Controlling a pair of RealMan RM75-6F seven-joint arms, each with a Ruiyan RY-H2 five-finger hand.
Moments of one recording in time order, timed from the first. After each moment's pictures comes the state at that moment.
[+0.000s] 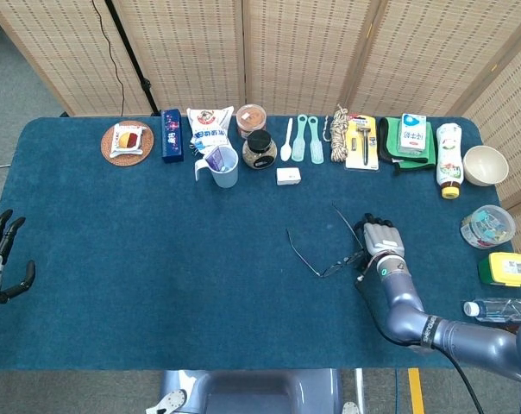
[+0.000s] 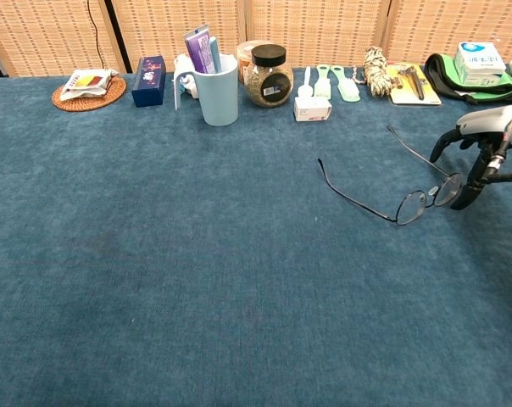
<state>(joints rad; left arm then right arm) -0.16 -1.07 -0.09 -1.61 1.45 1.45 0.06 0.94 -1.39 0.11 -1.51 -0.17 0.86 -0.57</state>
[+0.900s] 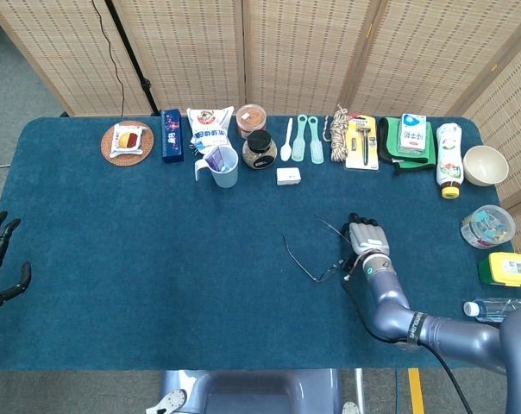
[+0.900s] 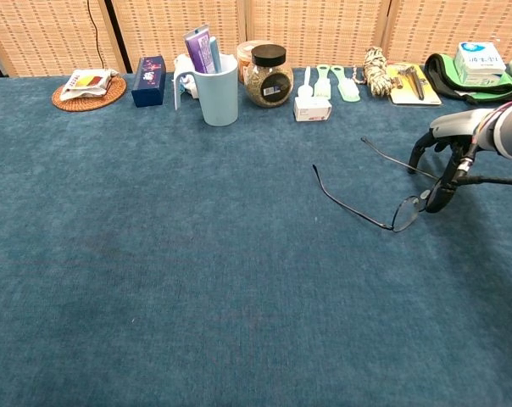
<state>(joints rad) -0.14 -1.06 -0.08 -1.61 1.44 1.46 0.07 0.98 -1.44 0.12 -1.49 -0.15 0.85 -0.59</state>
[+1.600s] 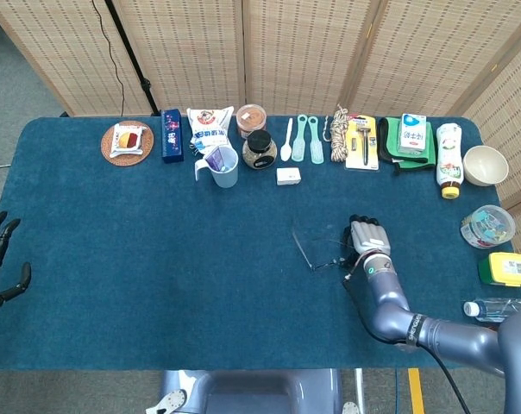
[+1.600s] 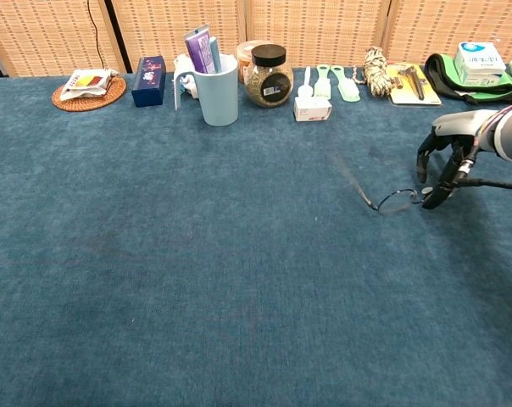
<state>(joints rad) -0.14 -1.06 -0.09 -1.63 1.45 1.47 0.07 0.94 -1.47 0.14 -1.46 -0.20 0.87 -0.53</state>
